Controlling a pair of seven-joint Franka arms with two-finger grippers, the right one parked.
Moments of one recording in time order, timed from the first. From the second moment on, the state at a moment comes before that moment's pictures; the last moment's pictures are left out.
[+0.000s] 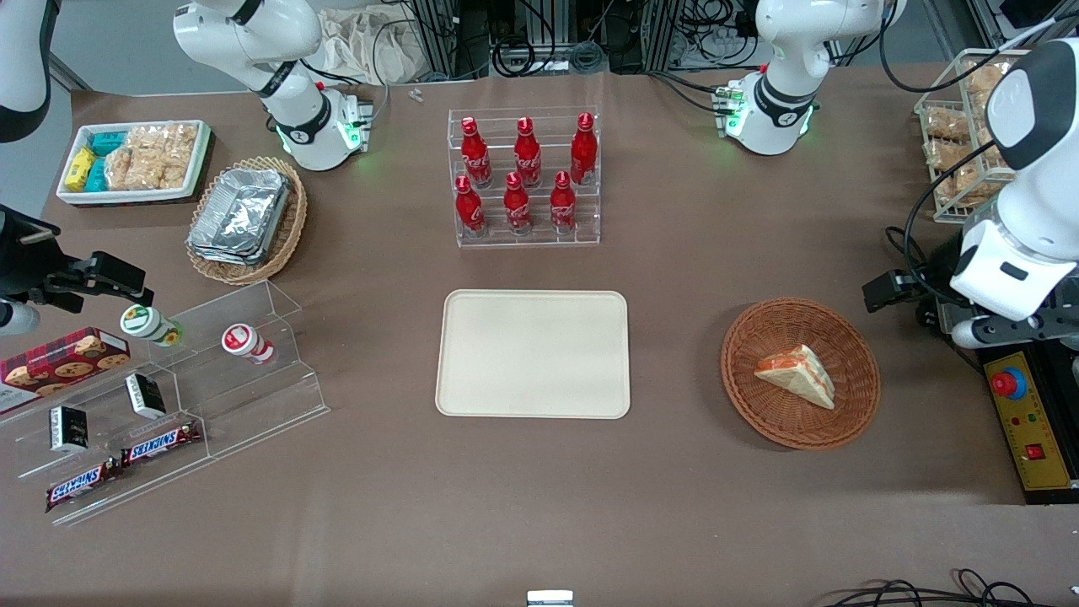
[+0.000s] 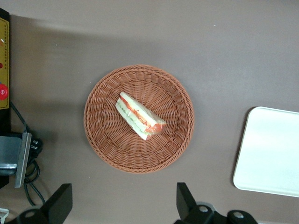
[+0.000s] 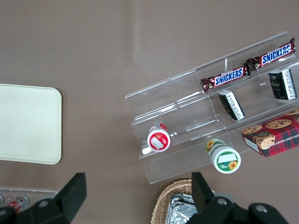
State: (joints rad) arm 0.11 0.13 -0.21 -1.61 0.01 1.77 -0.22
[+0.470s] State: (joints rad) arm 0.11 0.17 -0.21 -1.60 0.01 1.77 -0.30
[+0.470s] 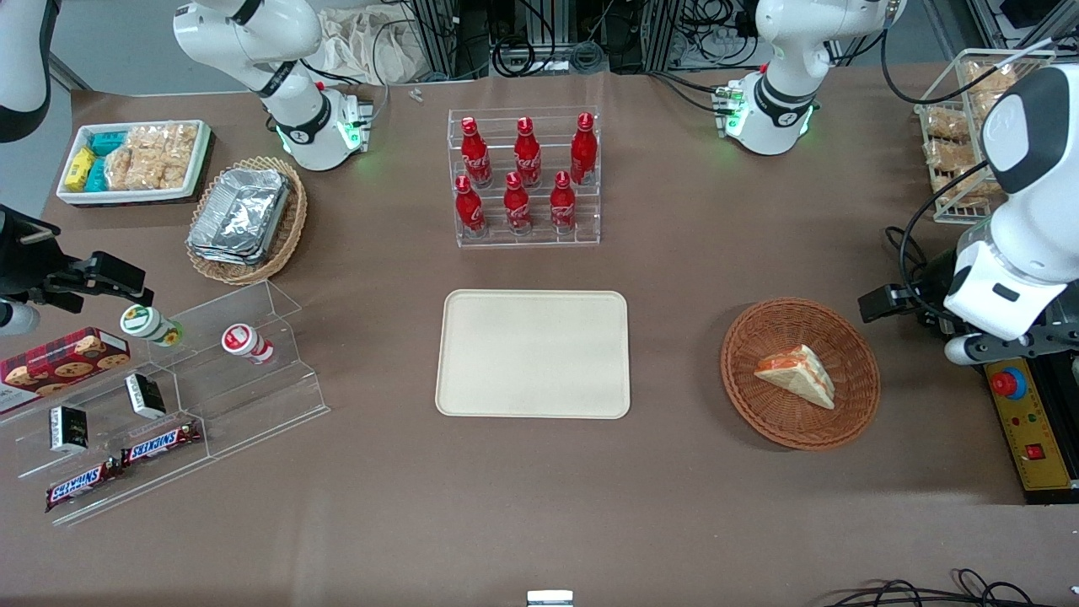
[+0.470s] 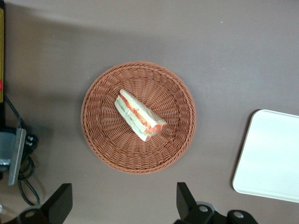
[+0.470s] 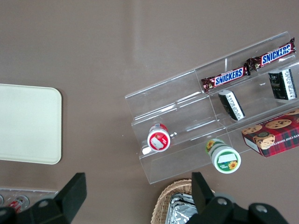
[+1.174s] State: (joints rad) arm 0.08 0.37 -0.22 -1.67 0.11 2.00 -0.98
